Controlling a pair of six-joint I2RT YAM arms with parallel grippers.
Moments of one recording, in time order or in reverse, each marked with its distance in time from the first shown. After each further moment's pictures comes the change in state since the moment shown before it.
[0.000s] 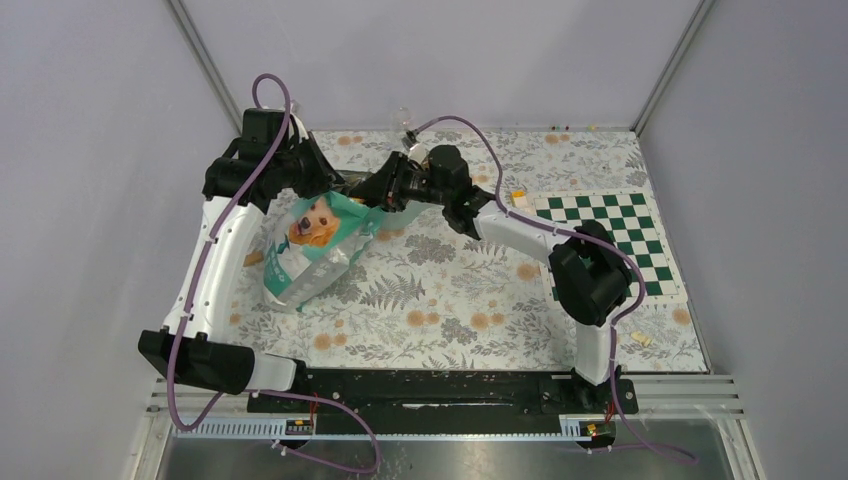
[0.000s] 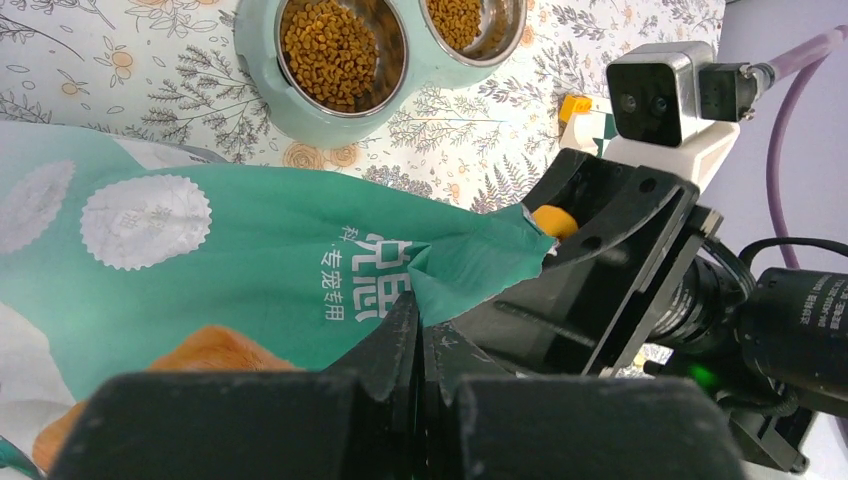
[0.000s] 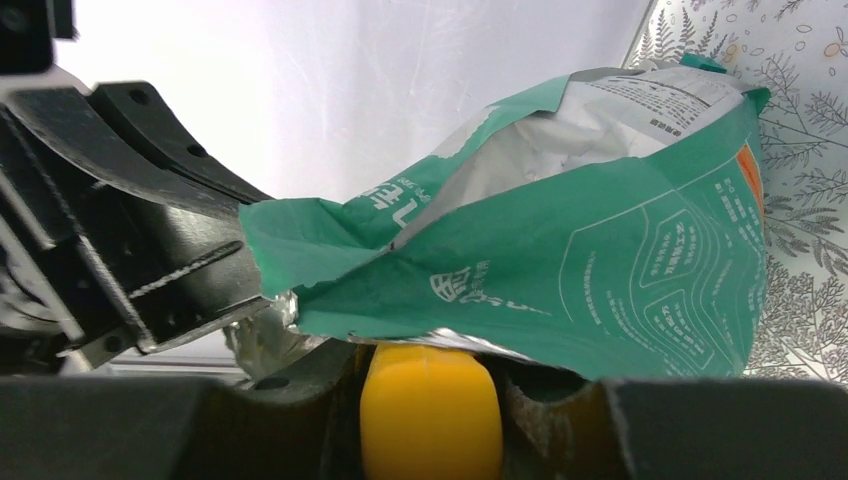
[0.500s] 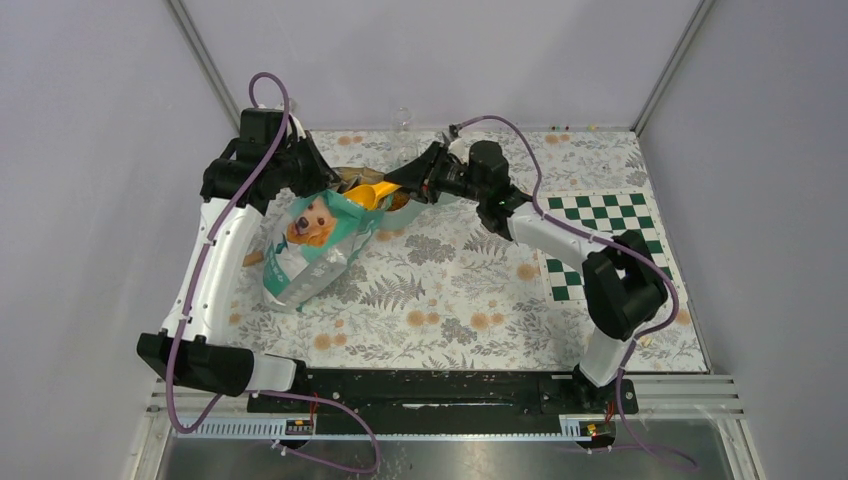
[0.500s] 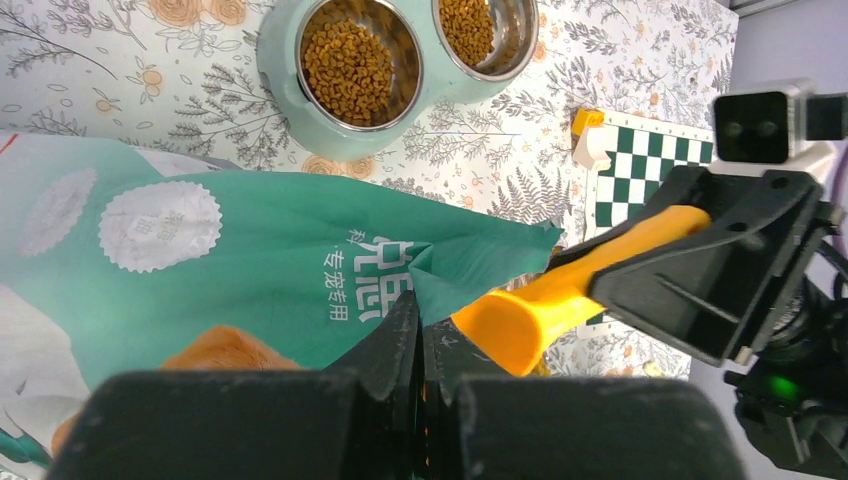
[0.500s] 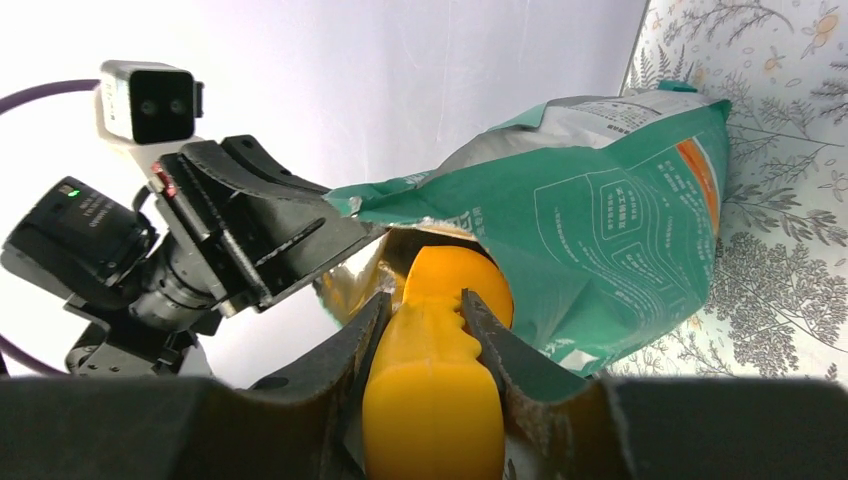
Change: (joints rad) left arm 0.000 -0.004 0.000 0.005 -0.036 0.018; right arm -0.123 -0.156 -0.188 0.081 -0.012 0.164
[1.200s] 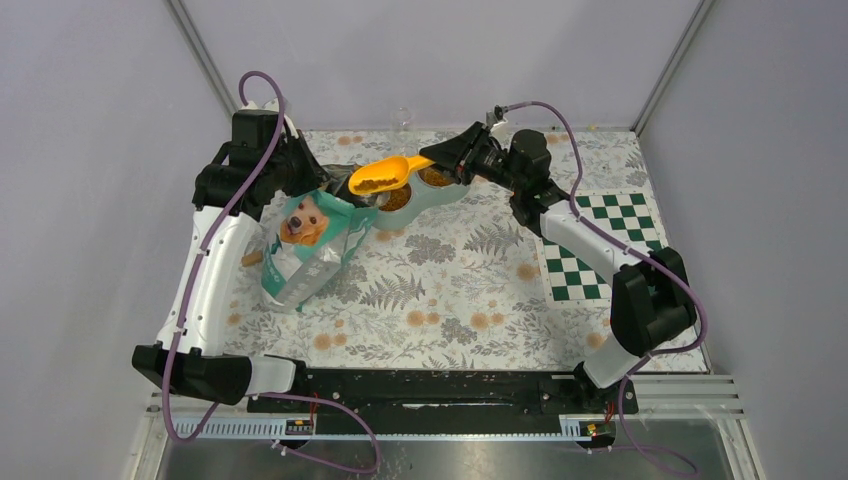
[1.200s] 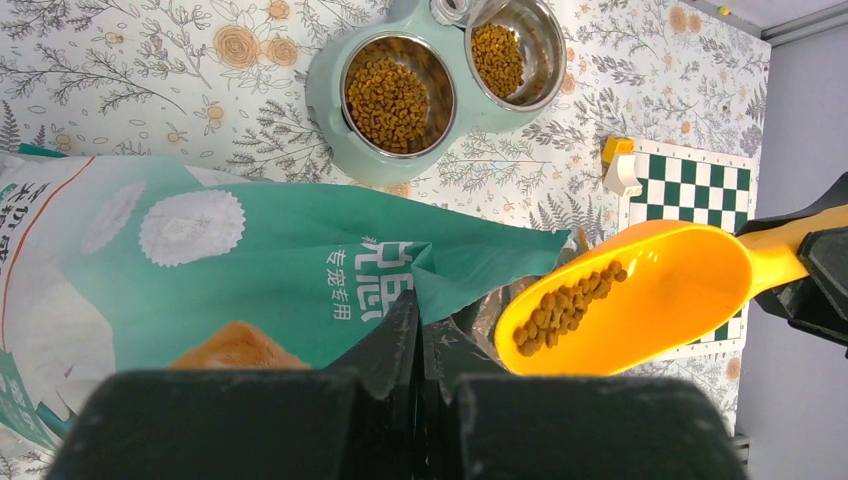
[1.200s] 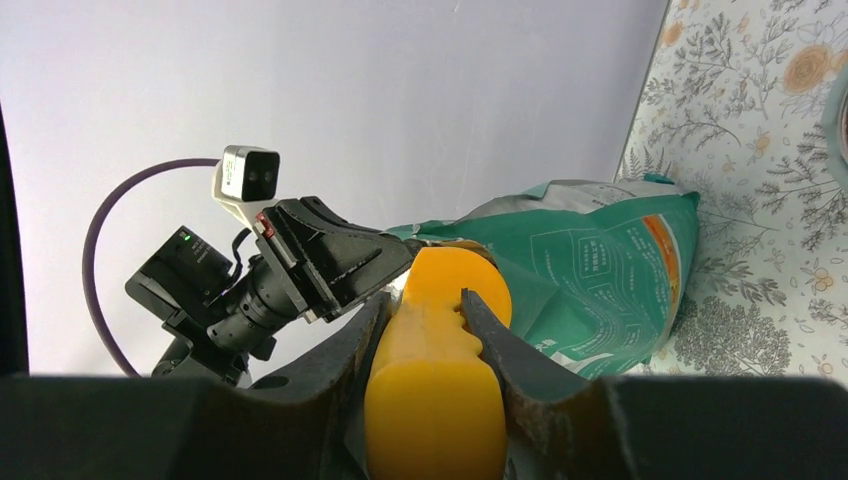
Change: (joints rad) left arm 0.002 -0.044 0.000 0.002 -0.093 0.054; right arm -0.152 -0.168 -0.077 -0.005 0.017 -0.013
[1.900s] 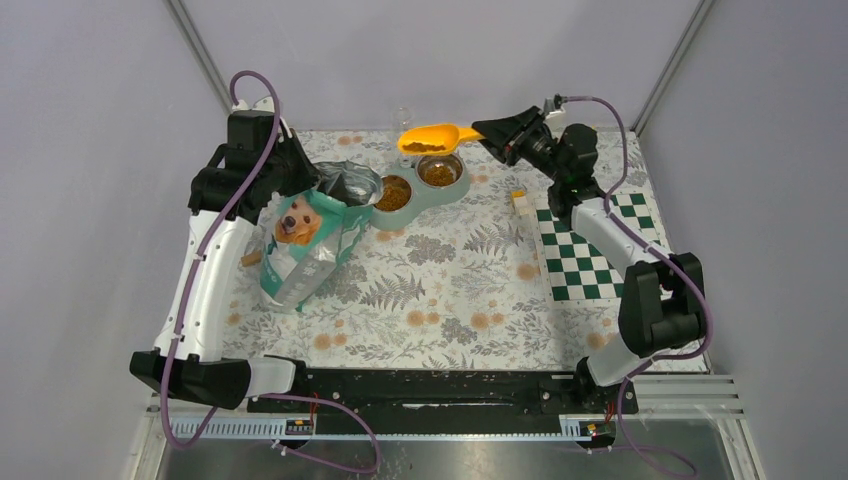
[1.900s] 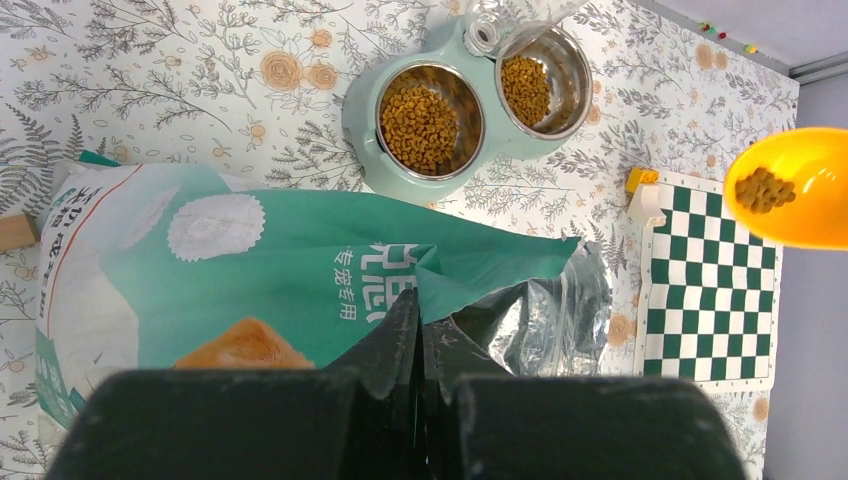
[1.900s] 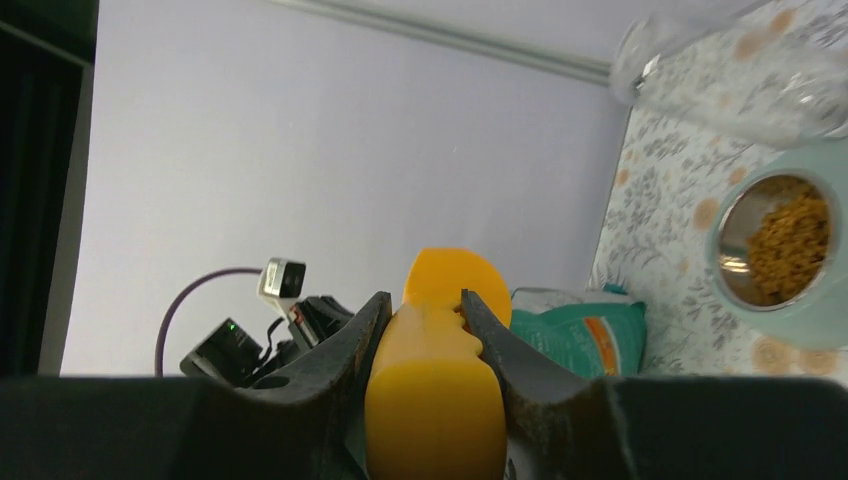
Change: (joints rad) left arm 0.002 -0.019 0.000 0.001 -0.079 0.008; right arm -0.216 -0.034 -0.059 0.119 -0.024 0.037
